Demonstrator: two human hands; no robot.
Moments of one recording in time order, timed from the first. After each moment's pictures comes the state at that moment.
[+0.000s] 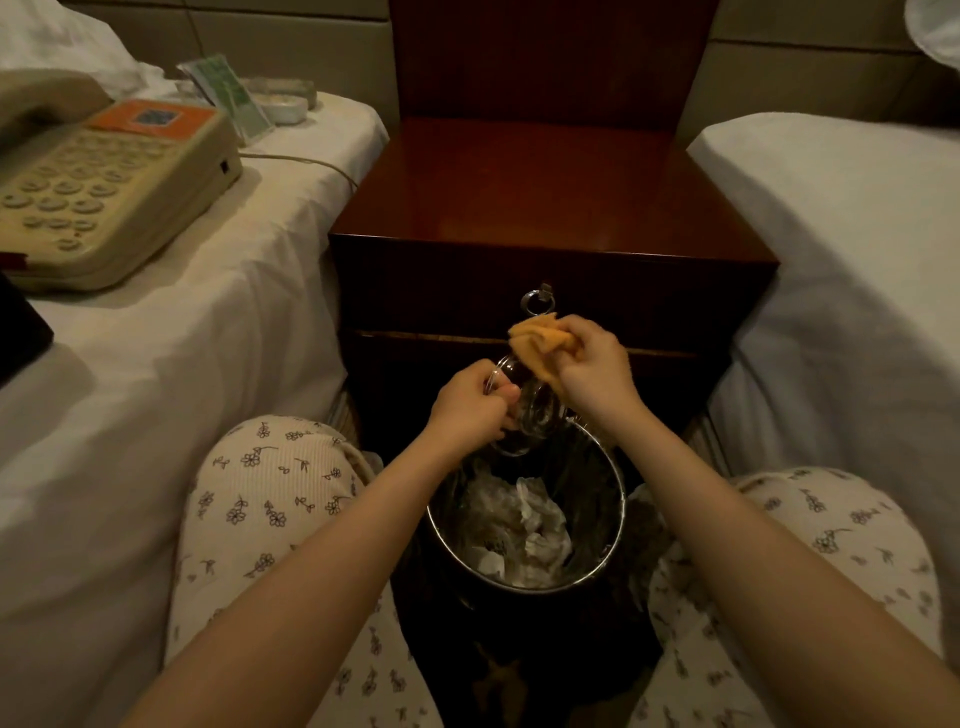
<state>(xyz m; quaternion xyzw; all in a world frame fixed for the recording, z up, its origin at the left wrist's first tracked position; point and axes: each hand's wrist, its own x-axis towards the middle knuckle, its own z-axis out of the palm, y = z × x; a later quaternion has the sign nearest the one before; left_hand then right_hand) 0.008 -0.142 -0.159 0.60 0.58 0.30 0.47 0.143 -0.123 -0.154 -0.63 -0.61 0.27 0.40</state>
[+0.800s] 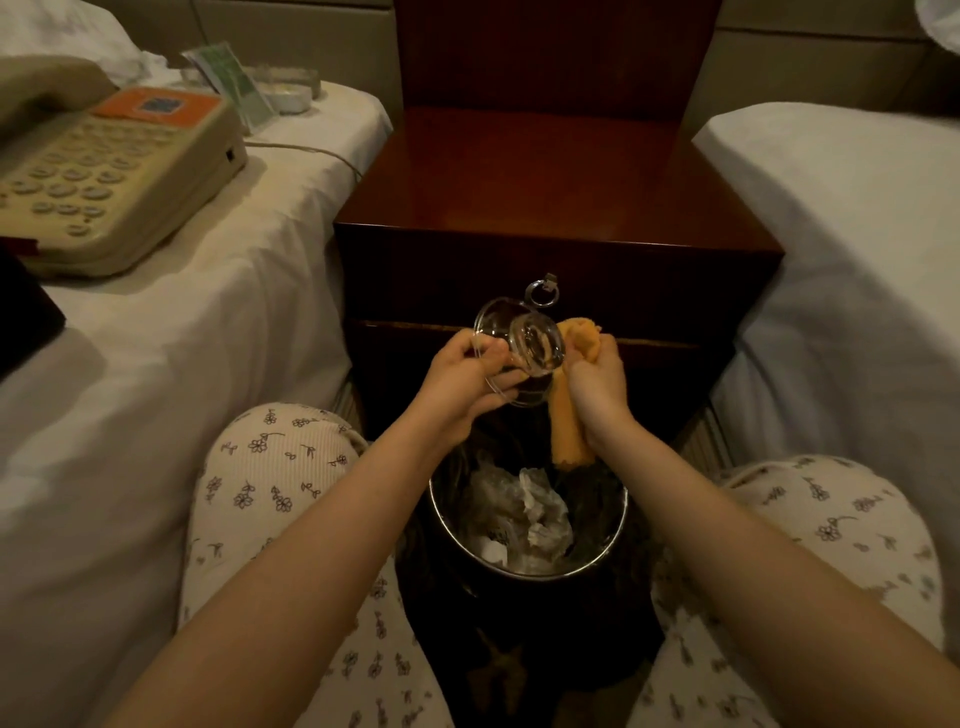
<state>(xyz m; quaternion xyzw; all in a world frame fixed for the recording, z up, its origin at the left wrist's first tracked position) 0.000 -0.138 -0.150 0.39 0.48 0.44 0.65 0.129 -0.129 -0.174 -0.68 -0.39 0.37 0.49</state>
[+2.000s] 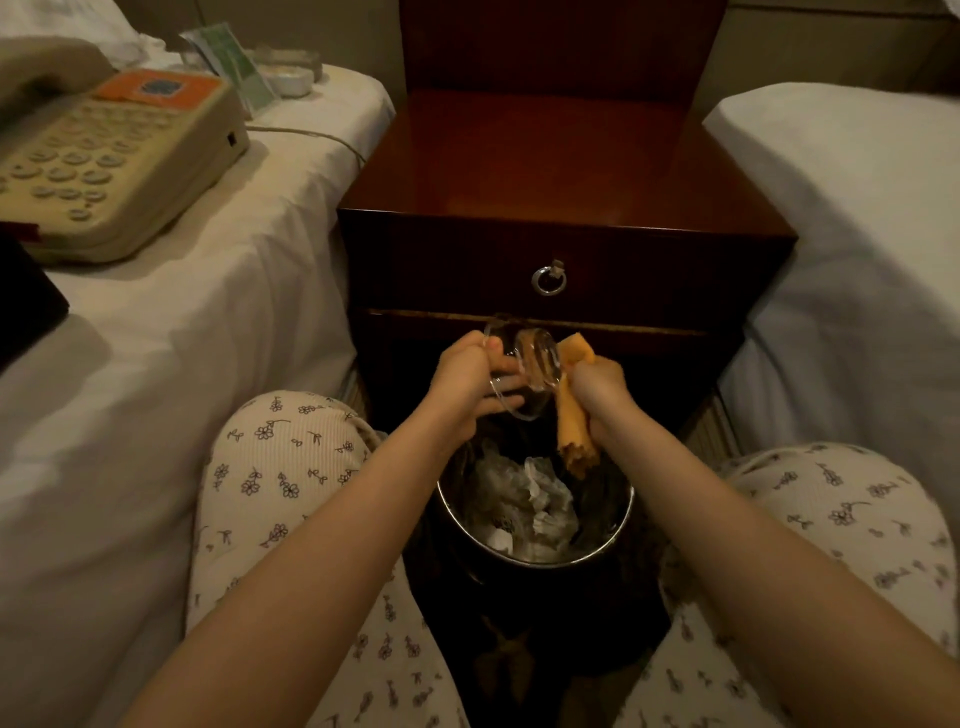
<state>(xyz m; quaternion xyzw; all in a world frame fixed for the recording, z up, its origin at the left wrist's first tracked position) 0.004 -0.144 -0.151 0.39 0.53 0.41 0.63 0.127 -0.129 -0.179 -0.75 -0.32 0.45 0.37</state>
